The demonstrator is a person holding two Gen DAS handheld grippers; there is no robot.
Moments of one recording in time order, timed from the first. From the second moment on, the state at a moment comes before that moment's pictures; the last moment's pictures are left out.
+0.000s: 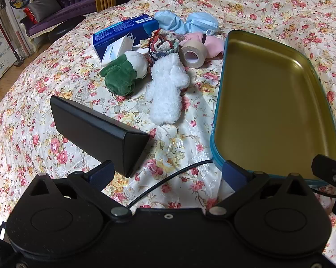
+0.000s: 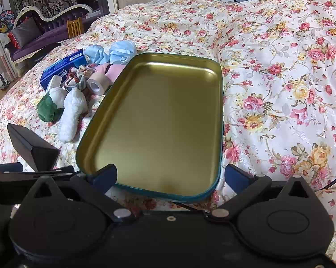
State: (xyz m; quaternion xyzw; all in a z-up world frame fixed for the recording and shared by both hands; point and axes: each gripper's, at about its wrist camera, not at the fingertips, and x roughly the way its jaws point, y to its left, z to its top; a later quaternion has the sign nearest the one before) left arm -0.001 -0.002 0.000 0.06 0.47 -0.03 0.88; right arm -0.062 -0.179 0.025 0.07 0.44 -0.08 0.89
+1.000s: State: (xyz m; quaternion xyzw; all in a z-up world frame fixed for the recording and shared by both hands) left arm -0.002 0.000 -0.004 0.06 0.47 -0.03 0.88; right arm -0.061 -0.175 0.024 0.07 0.44 -0.07 0.89
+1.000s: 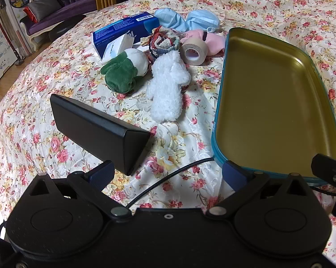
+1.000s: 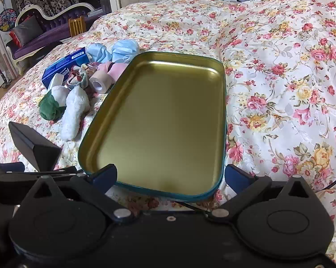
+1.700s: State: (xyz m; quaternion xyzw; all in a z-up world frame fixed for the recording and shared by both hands) left arm -0.001 -0.001 -0.004 0.06 0.47 -0.03 0.88; right arm -0.058 -0.177 0.027 0.07 0.44 -0.07 0.89
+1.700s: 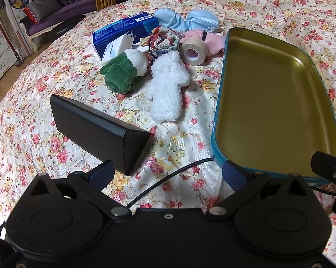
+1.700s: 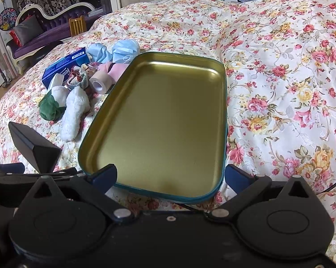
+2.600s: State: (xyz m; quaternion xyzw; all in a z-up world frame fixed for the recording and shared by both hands) left arm 0.042 0.023 0.051 0.04 0.44 -0.03 0.90; right arm -0.024 -0.171 0.043 0.04 0.40 -0.08 0.91
